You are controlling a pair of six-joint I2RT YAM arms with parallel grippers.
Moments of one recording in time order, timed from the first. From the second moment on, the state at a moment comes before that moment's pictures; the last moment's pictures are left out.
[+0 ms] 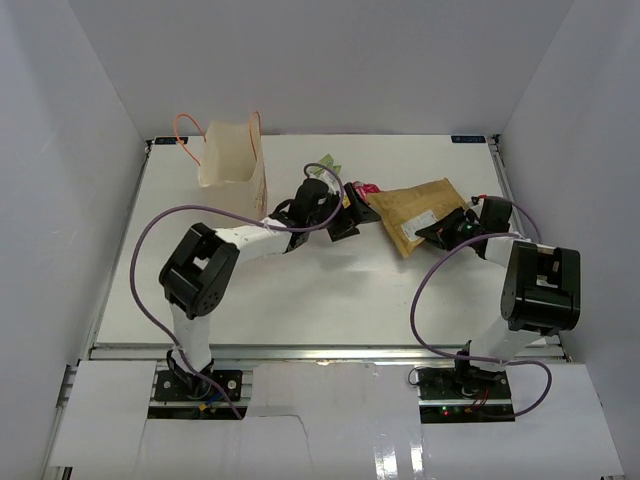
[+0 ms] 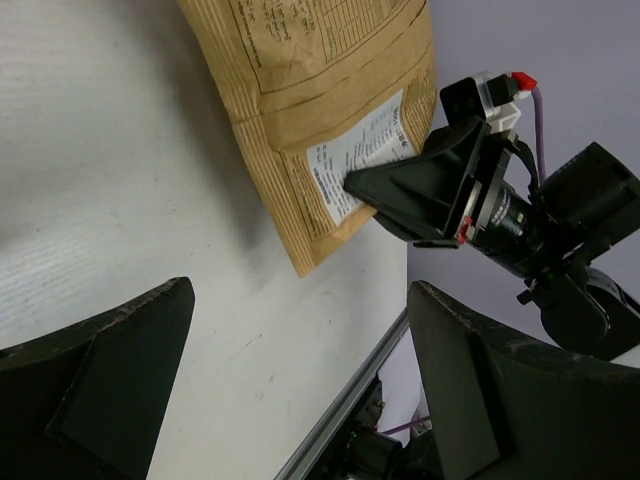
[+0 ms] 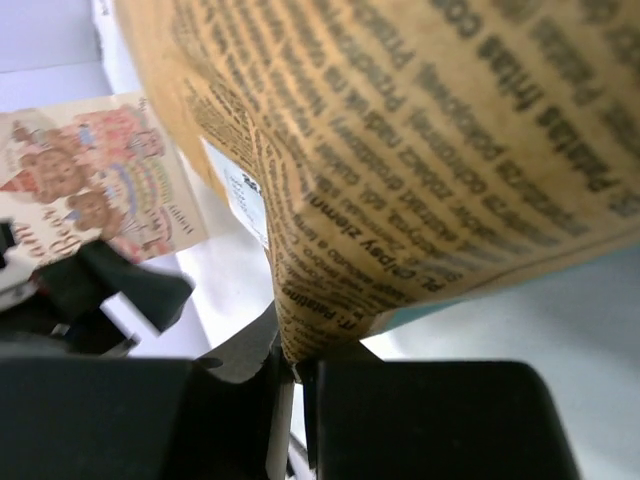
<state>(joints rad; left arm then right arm) -0.68 1.88 1.19 0.25 0.31 -1.04 -0.16 1.66 0.77 0.10 -0.74 0.78</state>
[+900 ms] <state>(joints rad) -0.73 2.17 1.51 0.24 0.42 -1.05 -0.17 1.53 0.66 0.16 -1.01 1.01</state>
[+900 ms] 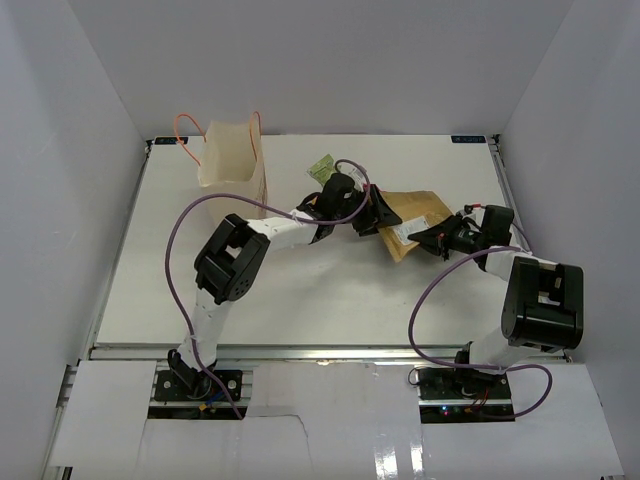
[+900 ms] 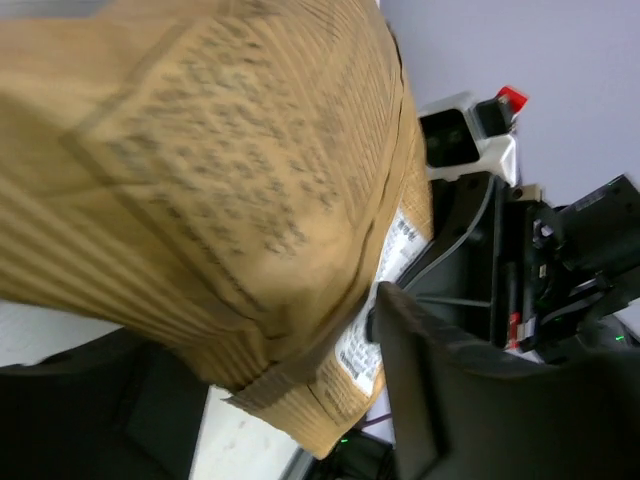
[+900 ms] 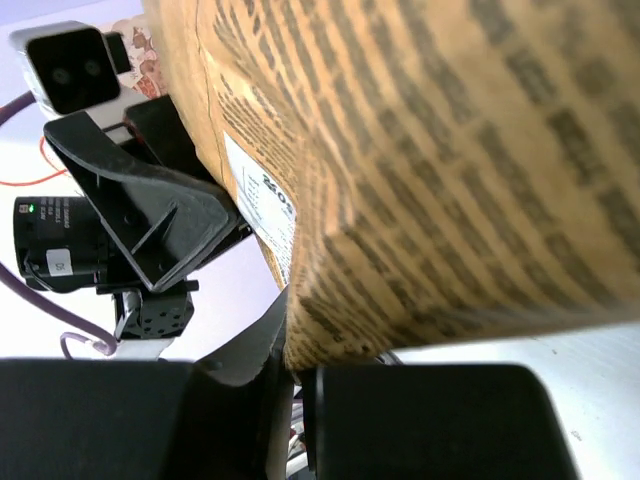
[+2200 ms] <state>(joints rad) -0.65 1.61 2.20 -0.74 -0.14 -0.24 -0.18 1.61 1.16 -0.71 -1.30 -0.40</state>
